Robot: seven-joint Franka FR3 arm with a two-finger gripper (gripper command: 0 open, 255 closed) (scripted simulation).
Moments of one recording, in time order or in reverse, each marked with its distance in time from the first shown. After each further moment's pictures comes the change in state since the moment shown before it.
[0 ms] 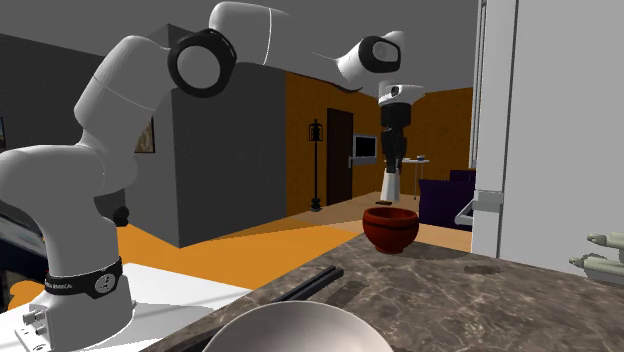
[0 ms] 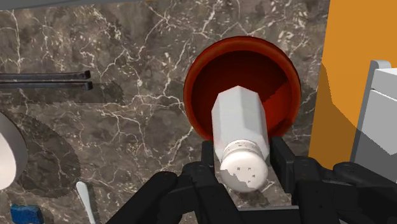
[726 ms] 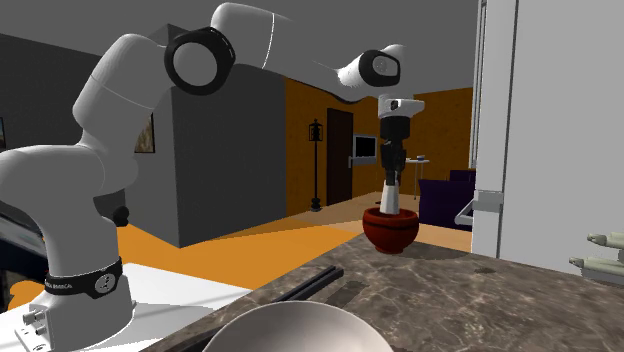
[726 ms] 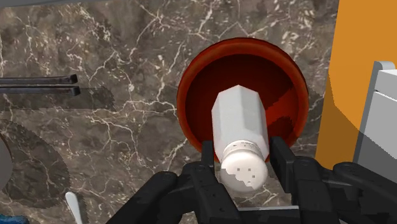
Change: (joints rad) arm -0.020 -0.011 0.001 -0.103 0.001 0.088 0.017
